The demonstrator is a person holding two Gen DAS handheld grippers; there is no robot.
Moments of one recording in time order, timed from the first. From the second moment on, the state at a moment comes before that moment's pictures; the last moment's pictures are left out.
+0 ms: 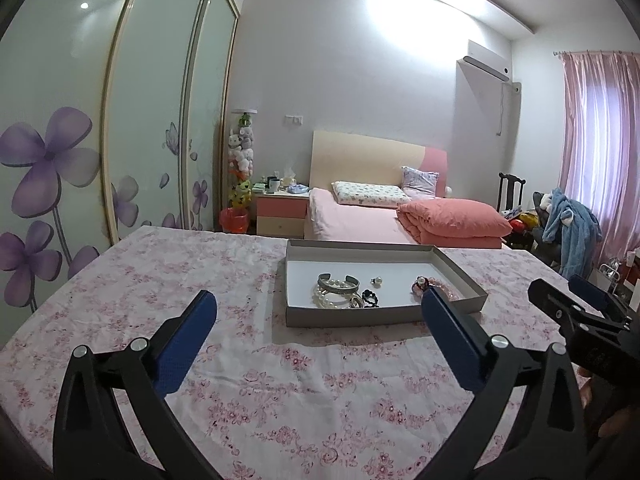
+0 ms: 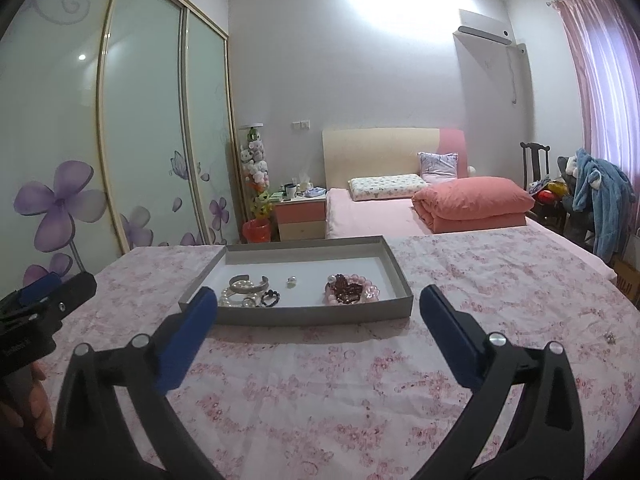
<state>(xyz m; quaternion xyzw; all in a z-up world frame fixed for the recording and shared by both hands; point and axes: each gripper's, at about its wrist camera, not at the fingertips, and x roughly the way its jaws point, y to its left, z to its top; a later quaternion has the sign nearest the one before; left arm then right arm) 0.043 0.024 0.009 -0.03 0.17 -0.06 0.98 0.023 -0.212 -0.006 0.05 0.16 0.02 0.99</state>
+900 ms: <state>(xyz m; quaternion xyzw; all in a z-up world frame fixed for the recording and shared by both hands) 0.039 0.019 0.006 -0.03 0.17 -0.06 0.98 0.019 -0.209 -0.013 0.05 0.16 0.01 0.99</state>
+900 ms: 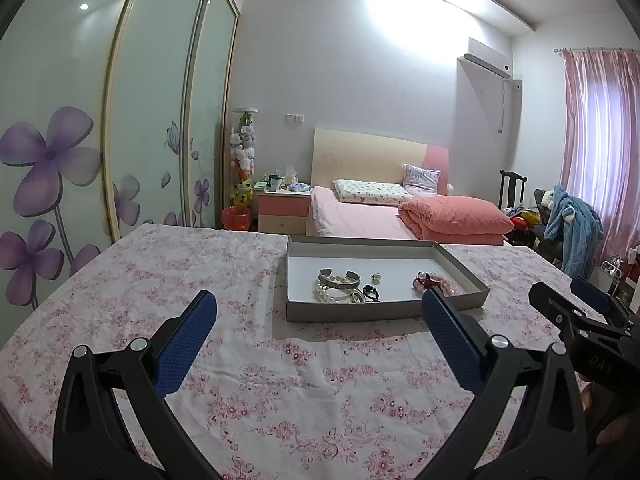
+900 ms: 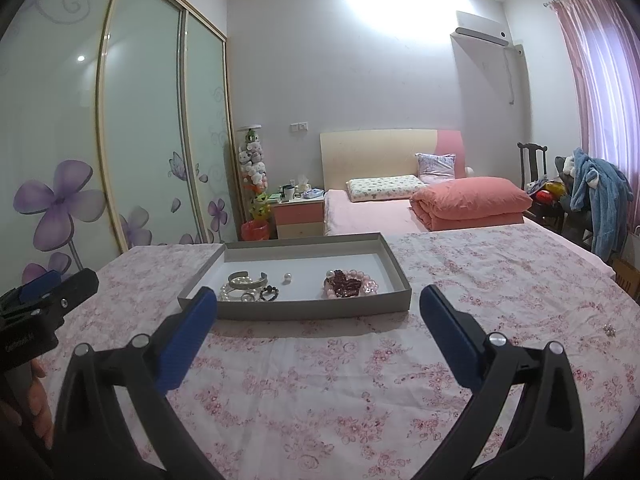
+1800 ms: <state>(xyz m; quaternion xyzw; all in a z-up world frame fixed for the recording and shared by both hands) 0.041 0.016 0.007 -0.02 0.17 -0.06 0.98 0.022 -0.211 -0.015 0.06 0.17 0.01 0.98</state>
